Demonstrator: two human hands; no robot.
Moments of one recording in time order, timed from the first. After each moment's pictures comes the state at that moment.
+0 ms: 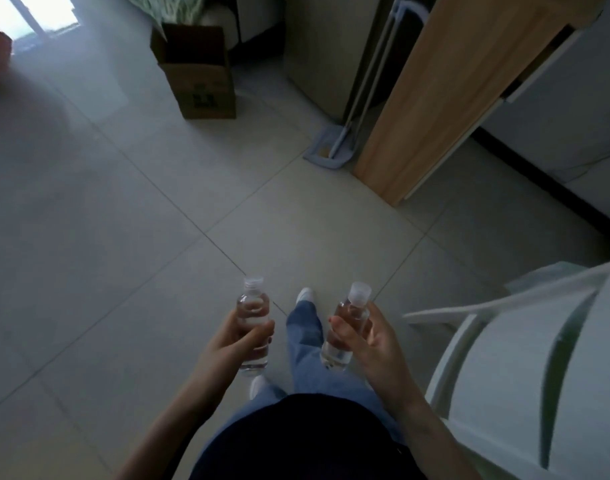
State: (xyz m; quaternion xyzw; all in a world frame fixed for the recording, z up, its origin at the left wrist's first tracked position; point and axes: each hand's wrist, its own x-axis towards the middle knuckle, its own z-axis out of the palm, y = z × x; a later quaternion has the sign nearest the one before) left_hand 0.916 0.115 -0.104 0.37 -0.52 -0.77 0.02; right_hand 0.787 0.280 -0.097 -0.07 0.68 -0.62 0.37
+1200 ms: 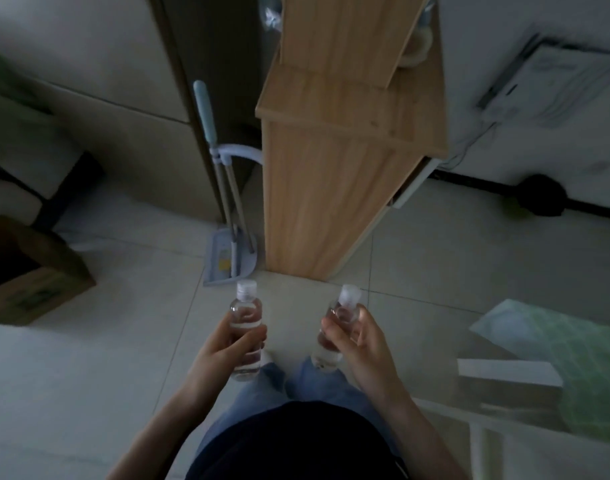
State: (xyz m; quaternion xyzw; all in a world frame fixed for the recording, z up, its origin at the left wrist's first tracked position) left_hand 0.325 -0.071 -0.082 0.22 -0.58 -0.77 -0.18; right_hand 0.302 0.130 -0.090 0.15 0.67 -0.70 0.16
